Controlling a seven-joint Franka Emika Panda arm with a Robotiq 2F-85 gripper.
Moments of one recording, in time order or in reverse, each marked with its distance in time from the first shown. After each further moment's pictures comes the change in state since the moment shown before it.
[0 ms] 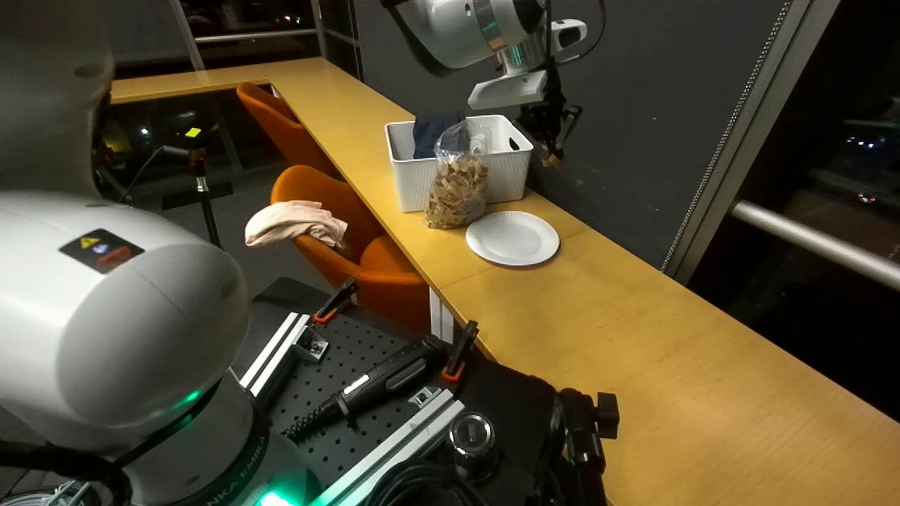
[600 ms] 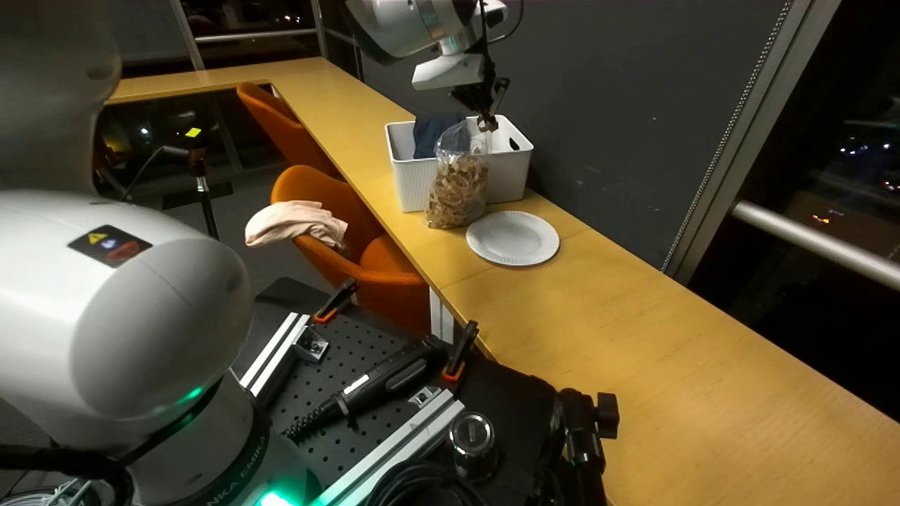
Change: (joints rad) arm 0.039 0.041 0.178 0.073 0.001 0.104 -0.028
